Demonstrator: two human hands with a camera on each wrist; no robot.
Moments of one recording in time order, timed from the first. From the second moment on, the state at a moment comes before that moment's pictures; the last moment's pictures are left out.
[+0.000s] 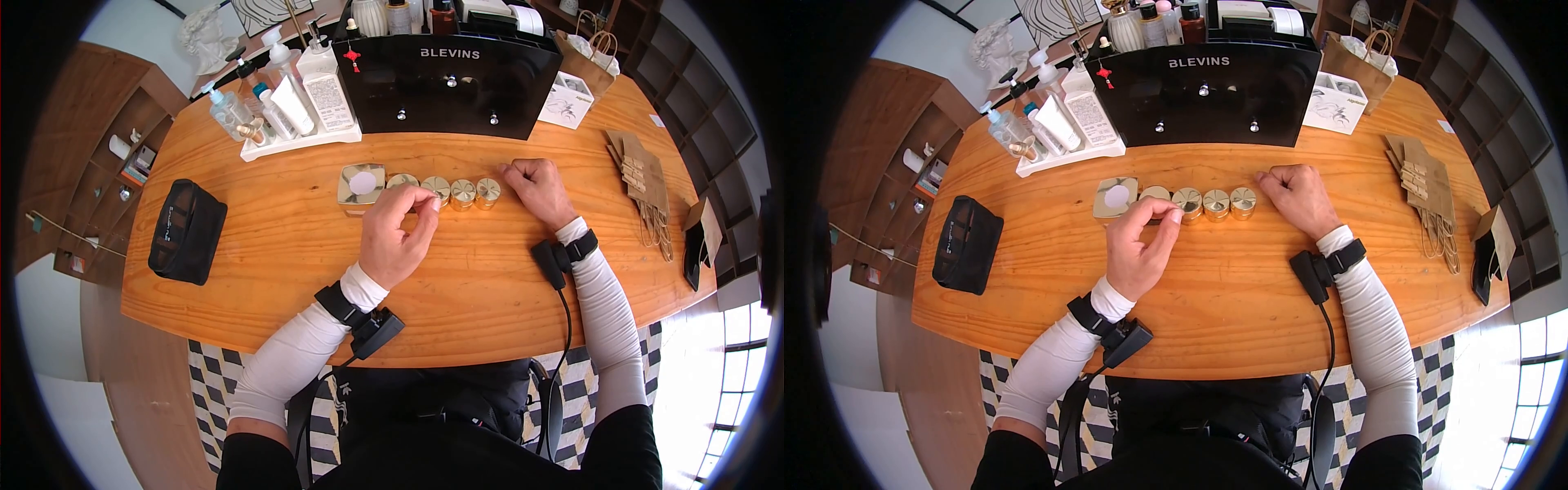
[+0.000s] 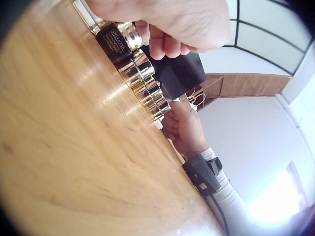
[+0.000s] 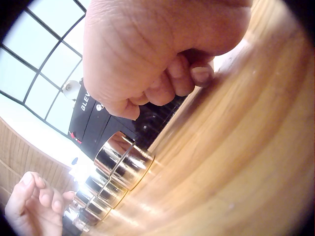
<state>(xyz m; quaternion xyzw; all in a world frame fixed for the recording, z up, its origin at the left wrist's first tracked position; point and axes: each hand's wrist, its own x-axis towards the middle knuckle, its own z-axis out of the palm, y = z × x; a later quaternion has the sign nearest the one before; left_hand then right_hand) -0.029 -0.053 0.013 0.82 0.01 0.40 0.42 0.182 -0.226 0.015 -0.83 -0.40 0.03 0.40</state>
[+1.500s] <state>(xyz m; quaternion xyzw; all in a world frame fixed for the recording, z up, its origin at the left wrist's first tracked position) -0.034 -0.059 0.016 0.81 0.04 0.33 0.48 0.183 -0.226 0.013 -0.81 -0.41 0.04 0.41</state>
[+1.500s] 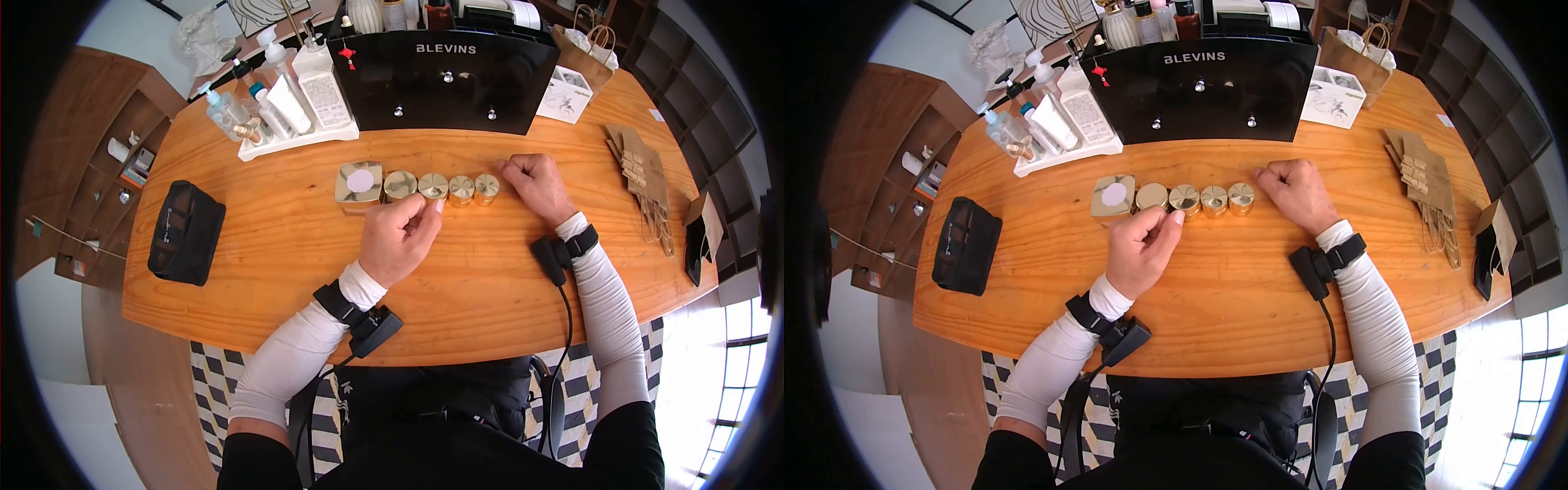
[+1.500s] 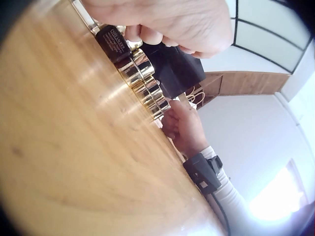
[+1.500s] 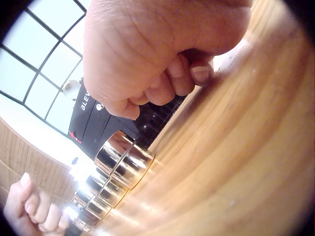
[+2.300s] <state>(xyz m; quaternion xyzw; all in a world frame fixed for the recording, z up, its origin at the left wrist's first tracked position) -0.033 -0.057 0.013 0.80 0.04 0.32 0.51 0.183 -0.225 0.013 -0.82 -0.40 0.03 0.41</state>
